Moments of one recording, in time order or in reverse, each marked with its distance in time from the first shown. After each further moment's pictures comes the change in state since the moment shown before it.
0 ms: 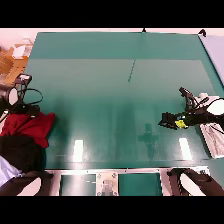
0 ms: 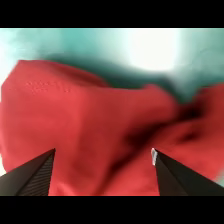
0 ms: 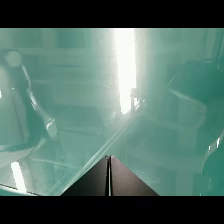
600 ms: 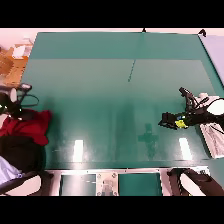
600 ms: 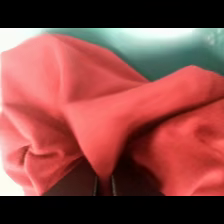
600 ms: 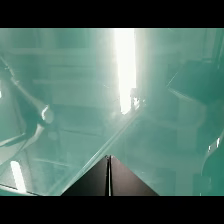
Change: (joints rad) left arm 0.133 -0.171 0.072 -0.008 -0.002 0.160; right arm 0.000 0.000 0.000 0.000 0.000 0.000
